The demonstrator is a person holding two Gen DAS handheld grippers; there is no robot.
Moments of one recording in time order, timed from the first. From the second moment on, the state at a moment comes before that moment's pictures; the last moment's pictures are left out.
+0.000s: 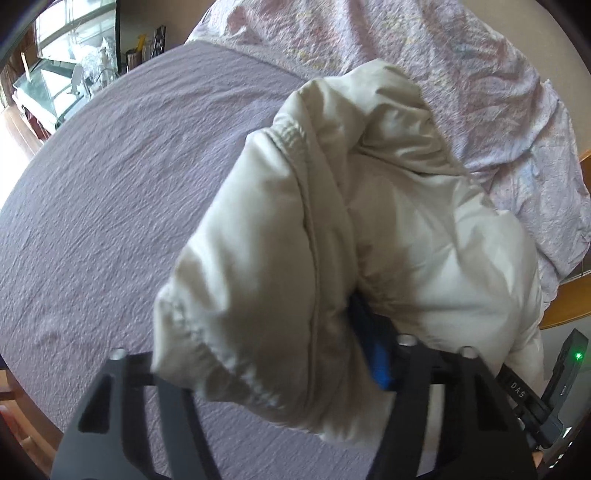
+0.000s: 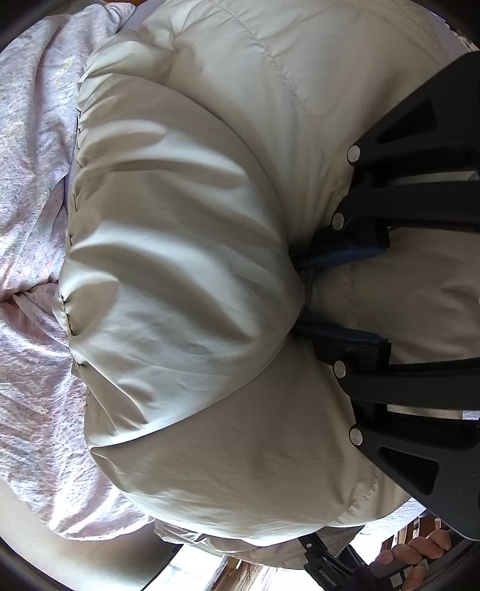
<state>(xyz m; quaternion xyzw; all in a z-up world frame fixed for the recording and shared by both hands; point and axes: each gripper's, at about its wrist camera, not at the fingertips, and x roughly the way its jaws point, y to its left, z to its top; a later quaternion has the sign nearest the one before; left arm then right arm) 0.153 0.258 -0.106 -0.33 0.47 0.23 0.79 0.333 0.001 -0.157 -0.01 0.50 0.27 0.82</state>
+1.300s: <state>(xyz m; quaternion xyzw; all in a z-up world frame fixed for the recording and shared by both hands) 0.260 -0.021 0.033 -0.19 0.41 -0.04 0.89 0.368 -0.137 -0.118 0.09 0.48 0.28 0.83</state>
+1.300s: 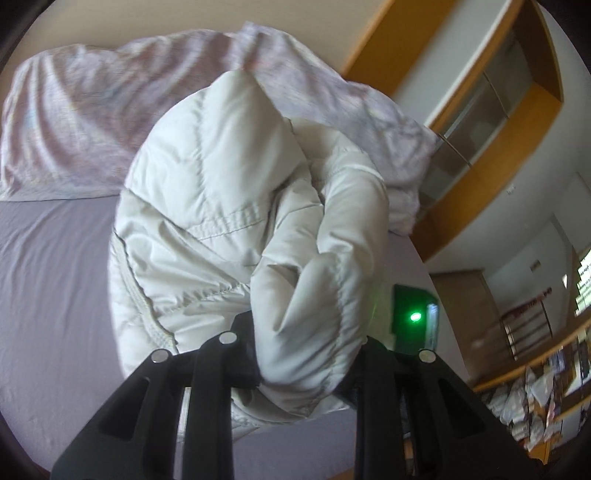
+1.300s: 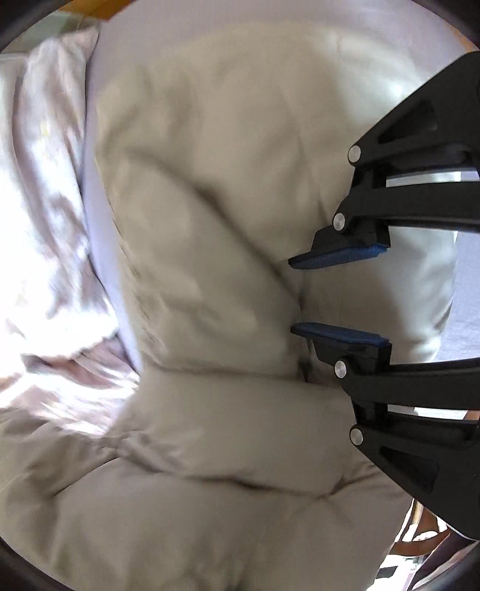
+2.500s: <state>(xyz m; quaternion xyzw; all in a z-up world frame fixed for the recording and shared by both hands) 0.327 -0.193 0.019 -0.09 0.48 -0.16 0.86 0.391 -0.355 -0.109 0.20 0.44 0.11 0.87</state>
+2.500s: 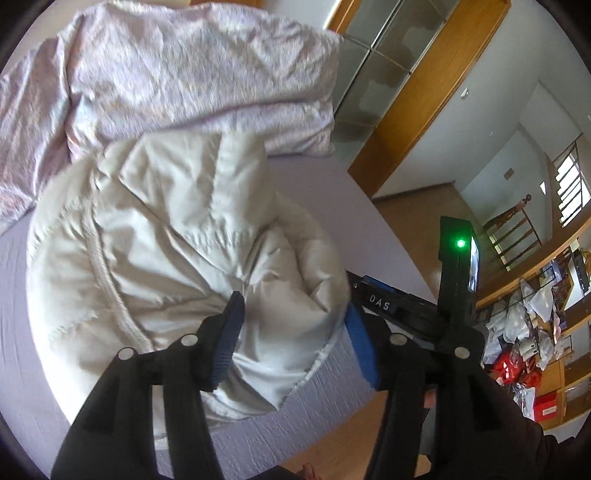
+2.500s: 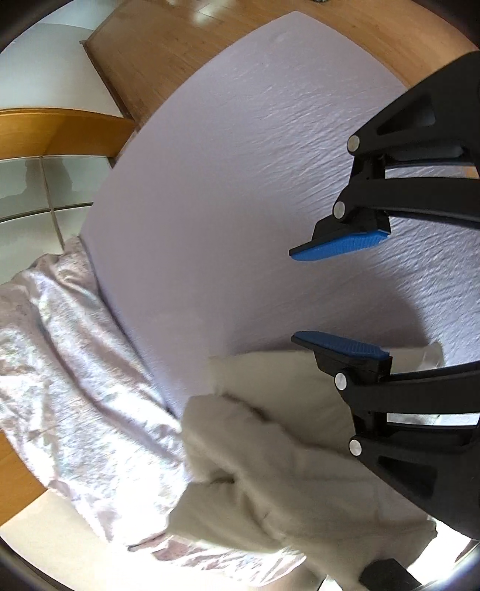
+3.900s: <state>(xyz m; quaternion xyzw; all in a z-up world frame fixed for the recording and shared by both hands) 0.350 -0.093 -0.033 -0.10 0.49 0.01 0.87 0.435 -0.216 -0.044 0.11 0.42 0.23 0.87</state>
